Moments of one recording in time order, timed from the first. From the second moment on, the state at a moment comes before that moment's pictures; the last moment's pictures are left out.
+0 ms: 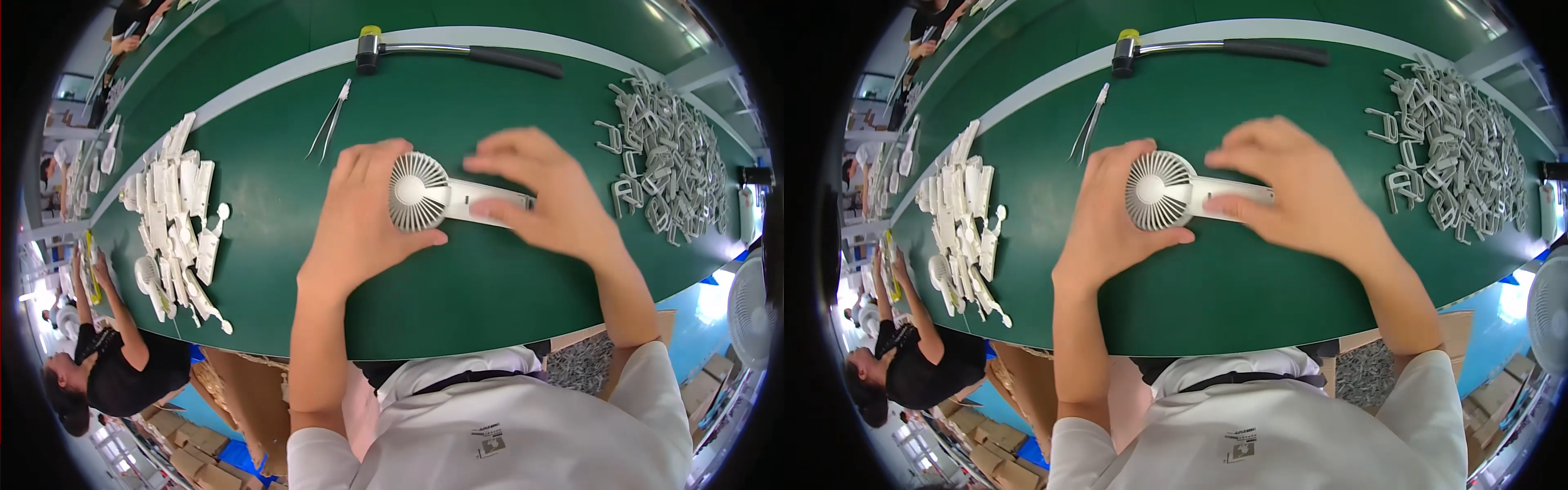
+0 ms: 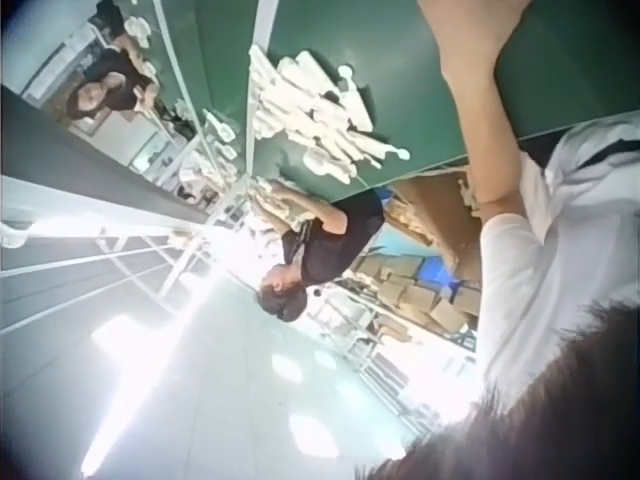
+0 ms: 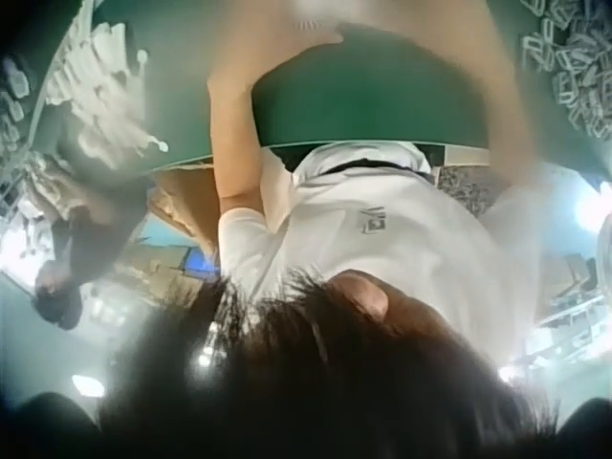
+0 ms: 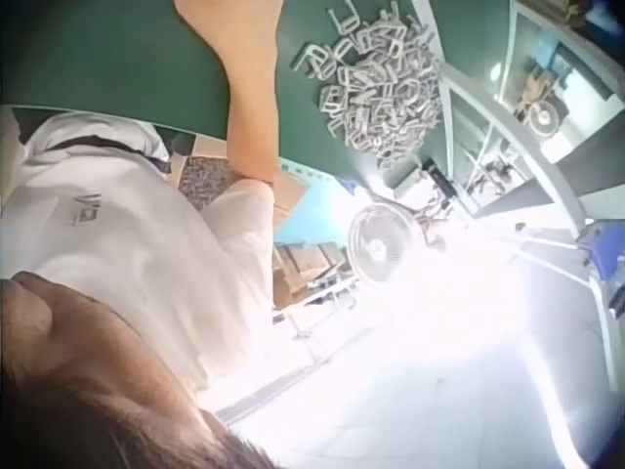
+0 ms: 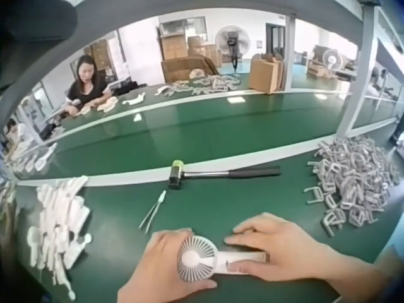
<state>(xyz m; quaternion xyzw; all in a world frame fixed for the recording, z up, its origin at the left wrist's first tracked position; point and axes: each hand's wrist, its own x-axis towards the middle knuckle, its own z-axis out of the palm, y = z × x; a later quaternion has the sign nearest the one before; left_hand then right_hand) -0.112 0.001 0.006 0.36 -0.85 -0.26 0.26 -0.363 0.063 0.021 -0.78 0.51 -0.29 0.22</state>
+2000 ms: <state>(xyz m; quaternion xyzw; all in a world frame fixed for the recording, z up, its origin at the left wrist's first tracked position) -0.122 -0.012 -0.022 0.36 -0.73 -0.27 0.51 -0.366 -0.066 0.012 -0.87 0.45 -0.19 0.06</state>
